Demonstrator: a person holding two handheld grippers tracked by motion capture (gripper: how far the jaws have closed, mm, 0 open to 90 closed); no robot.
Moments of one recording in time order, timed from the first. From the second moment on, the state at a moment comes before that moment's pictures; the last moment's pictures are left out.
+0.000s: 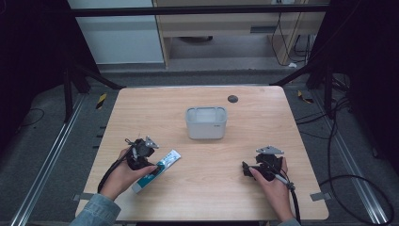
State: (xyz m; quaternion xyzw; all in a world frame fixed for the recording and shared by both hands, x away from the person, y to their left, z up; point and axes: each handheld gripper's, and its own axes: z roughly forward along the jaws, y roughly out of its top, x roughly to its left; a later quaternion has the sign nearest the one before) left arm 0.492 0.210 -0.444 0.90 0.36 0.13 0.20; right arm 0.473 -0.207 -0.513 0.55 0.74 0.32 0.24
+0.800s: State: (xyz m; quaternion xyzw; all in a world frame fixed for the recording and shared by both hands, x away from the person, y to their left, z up) left arm 0.513 0.182 -0.464 0.93 0.34 0.08 0.12; right arm 0.473 -0.207 -0.513 0.55 0.74 0.32 0.24
